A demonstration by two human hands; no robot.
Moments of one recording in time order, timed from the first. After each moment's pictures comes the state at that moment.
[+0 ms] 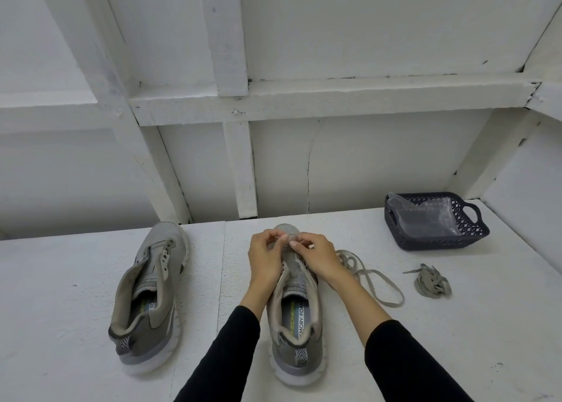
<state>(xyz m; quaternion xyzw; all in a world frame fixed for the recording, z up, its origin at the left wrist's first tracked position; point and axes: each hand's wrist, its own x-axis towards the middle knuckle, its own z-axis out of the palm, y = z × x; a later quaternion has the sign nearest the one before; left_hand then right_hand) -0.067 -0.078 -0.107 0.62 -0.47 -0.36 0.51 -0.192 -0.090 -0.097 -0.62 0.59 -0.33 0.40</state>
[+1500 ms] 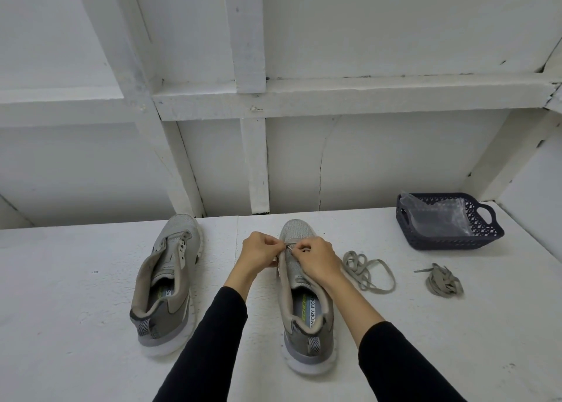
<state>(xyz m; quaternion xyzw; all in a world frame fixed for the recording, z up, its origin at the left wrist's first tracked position) -0.019 -0.079 -0.090 0.66 -0.46 -0.48 0.34 -0.163 -0.071 -0.096 -0.64 0.65 -0.24 0.33</state>
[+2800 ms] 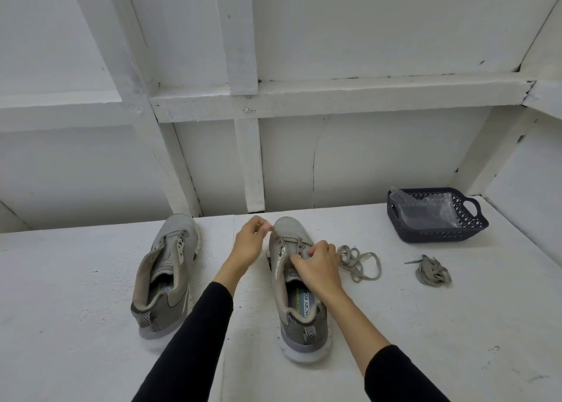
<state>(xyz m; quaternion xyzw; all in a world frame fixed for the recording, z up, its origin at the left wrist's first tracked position) -0.016 -0.070 -0.073 0.63 -0.51 -0.43 0.39 -0.167 -0.031 -0.096 -0.55 0.71 -0.29 0.33</state>
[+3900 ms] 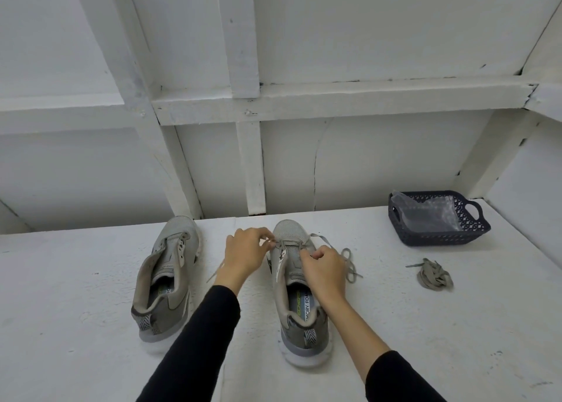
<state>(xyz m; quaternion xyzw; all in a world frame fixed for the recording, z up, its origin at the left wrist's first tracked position) -0.001 -0.074 -0.084 0.69 -0.69 -0.14 0.16 -0.163 -0.028 -0.094 -0.47 0.72 -0.39 0.32</state>
